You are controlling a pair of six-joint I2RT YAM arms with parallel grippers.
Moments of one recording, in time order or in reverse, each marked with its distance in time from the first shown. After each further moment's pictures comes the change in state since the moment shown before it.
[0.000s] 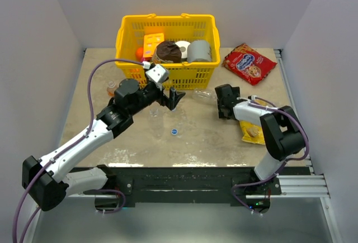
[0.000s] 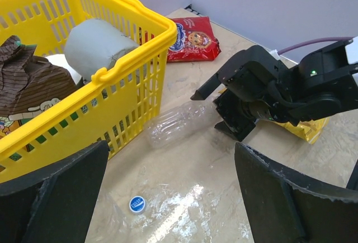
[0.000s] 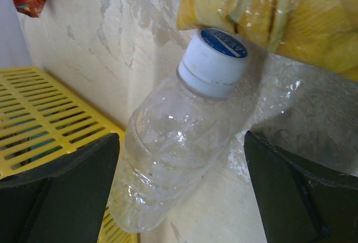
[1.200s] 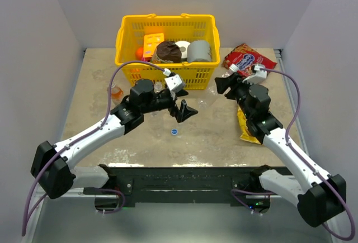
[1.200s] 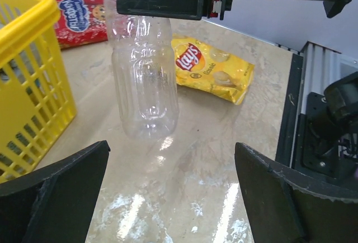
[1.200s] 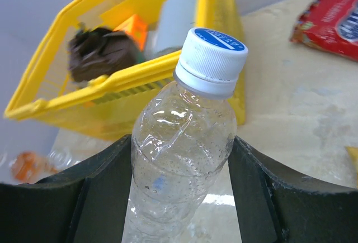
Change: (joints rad) left arm -0.042 0.124 0.000 0.023 0.299 -0.010; right arm -0.005 -0.654 -0.110 0.273 -0.341 -1.215
